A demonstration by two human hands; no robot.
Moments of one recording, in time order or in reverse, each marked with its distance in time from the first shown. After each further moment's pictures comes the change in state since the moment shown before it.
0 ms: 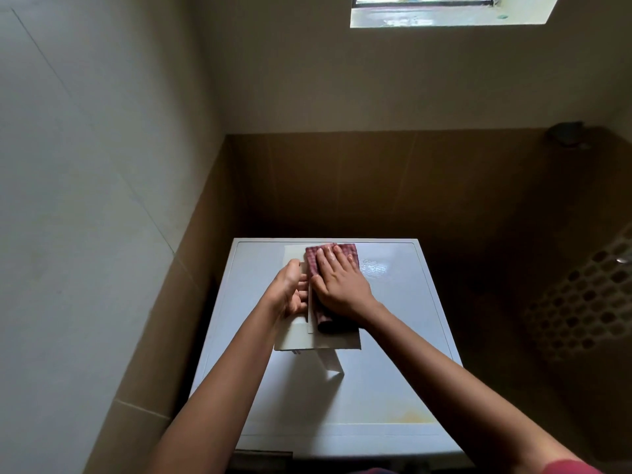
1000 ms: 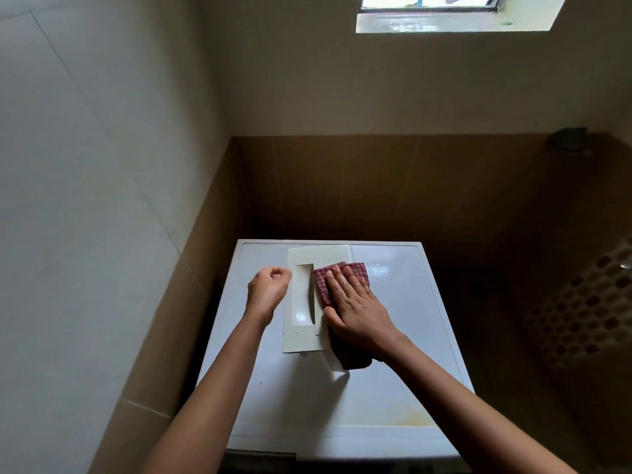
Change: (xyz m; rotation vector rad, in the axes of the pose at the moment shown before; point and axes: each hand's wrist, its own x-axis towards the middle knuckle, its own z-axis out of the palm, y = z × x) left_hand 0.000 -0.019 -0.047 0.435 0.427 0.419; right_hand -0.049 0.006 0.009 -0.035 -0.013 -0.065
